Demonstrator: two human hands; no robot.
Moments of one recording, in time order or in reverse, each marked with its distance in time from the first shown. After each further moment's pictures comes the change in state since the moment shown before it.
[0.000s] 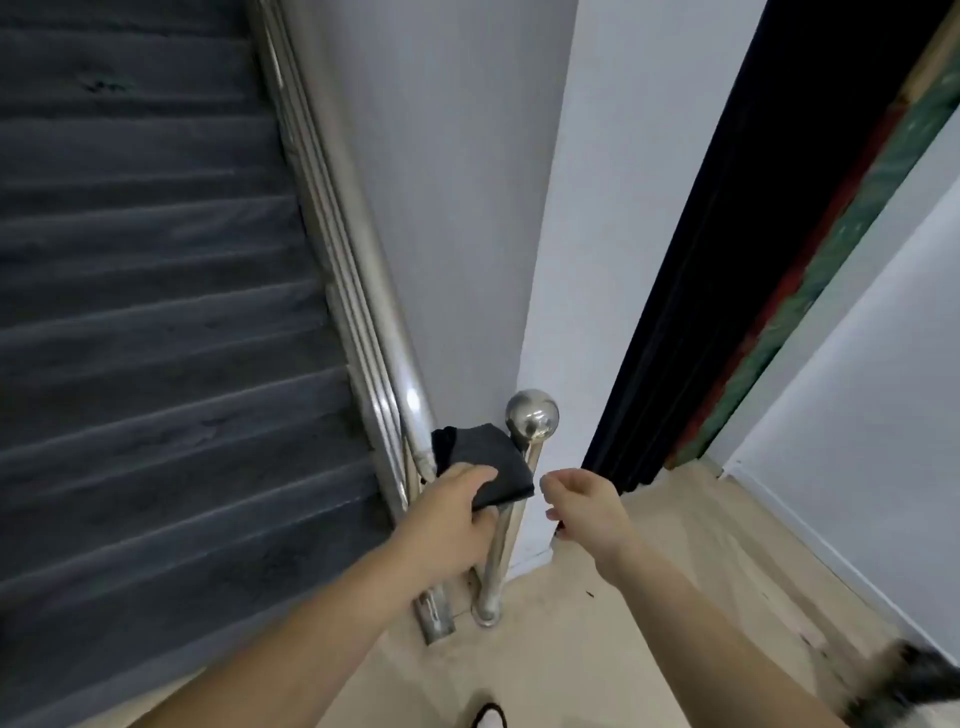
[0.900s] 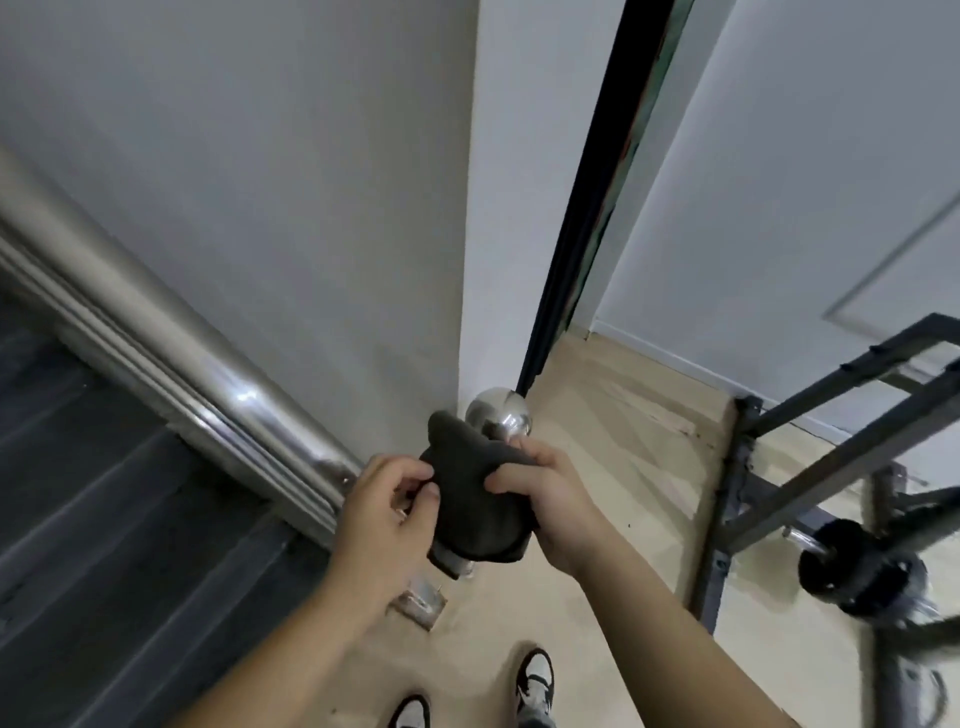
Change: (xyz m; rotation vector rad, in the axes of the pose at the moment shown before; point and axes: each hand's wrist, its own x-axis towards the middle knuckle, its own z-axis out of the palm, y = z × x) left_hand 0.158 -0.099 -0.060 -0.323 -0.116 0.184; right_hand 0.069 -0.068 0.090 0.559 0.219 0.037
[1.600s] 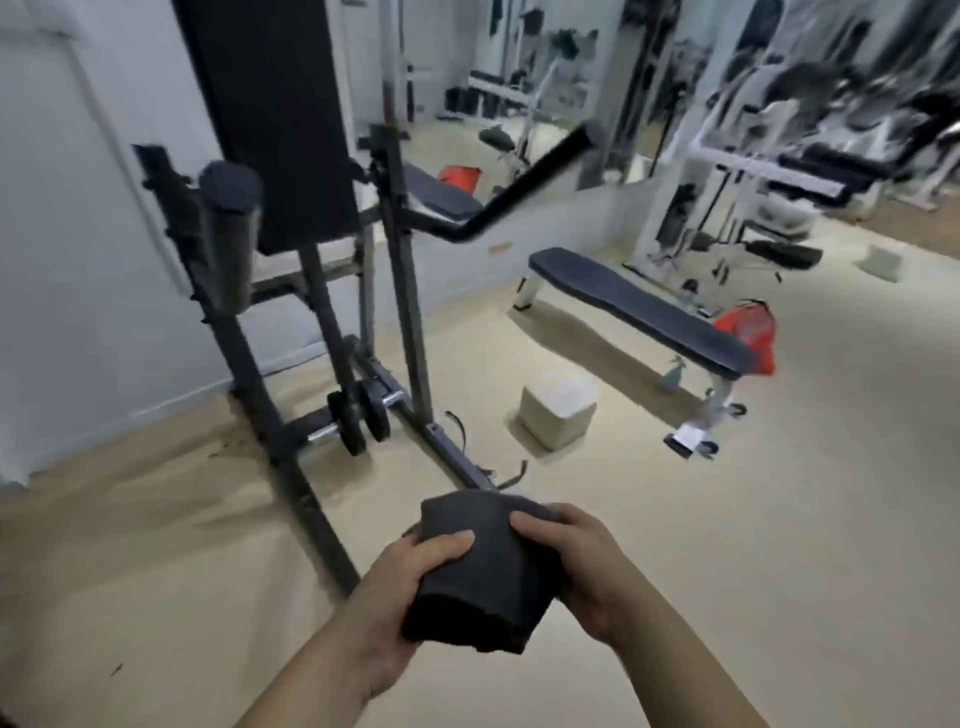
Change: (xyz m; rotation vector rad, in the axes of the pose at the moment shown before) left_hand -0.462 0.260 0.353 -0.244 -1.672 -0.454; right_hand -0.631 0.218 -0.295 0.623 1.247 0.027
